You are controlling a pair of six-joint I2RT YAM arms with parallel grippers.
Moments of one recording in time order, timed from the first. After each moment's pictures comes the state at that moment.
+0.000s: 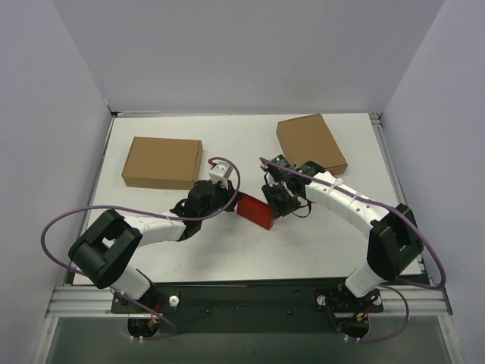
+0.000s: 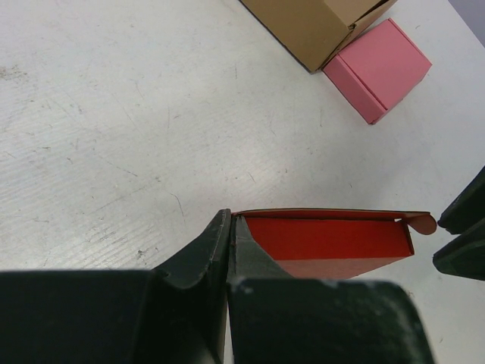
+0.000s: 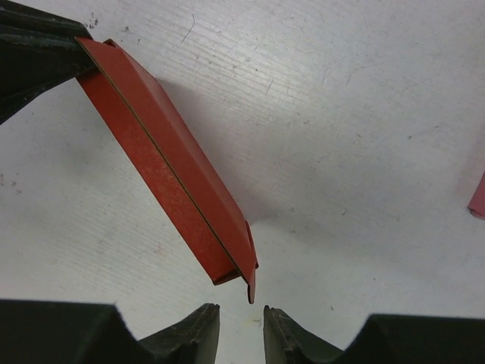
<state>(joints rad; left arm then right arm) -0.71 1.53 0.60 0.59 0.01 -0.38 0.67 1.57 1.19 -0.87 0.00 0.22</state>
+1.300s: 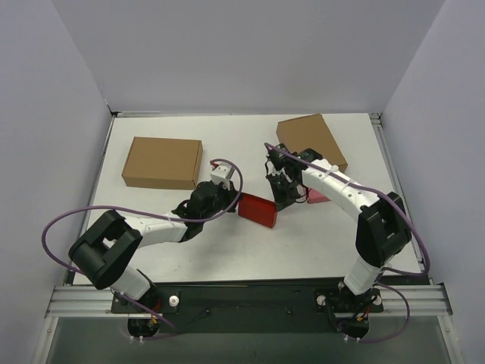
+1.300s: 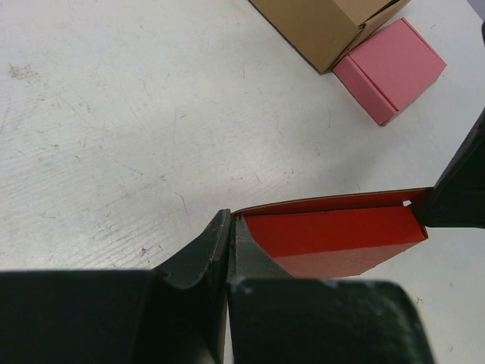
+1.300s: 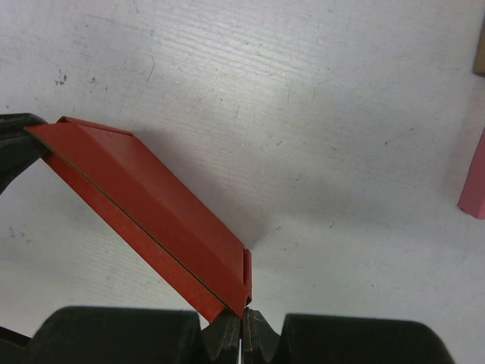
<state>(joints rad) -0.74 1.53 0.61 0.57 -0.05 -0.37 0.60 1.68 1.31 -0.93 -0.03 0.31</state>
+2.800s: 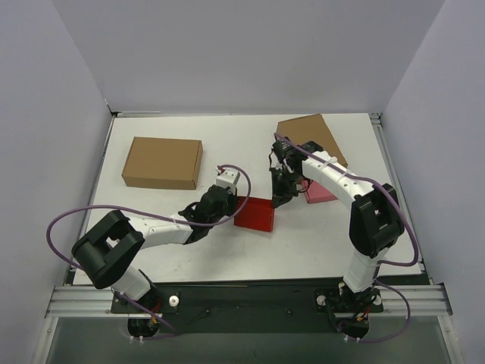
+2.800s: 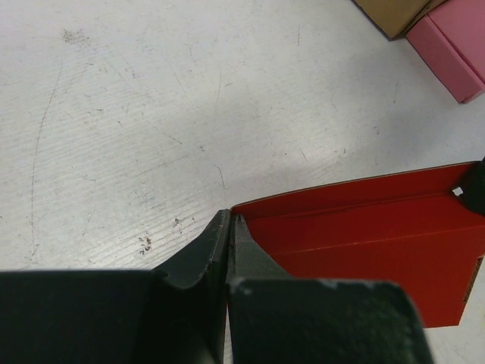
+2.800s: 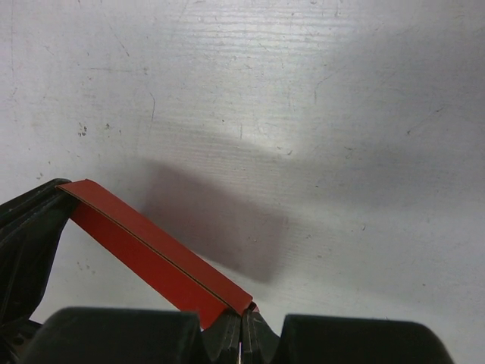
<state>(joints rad) -0.83 1.54 0.65 0.43 -0.28 -0.33 0.53 1.78 1.40 -0.96 -0.16 0.50</state>
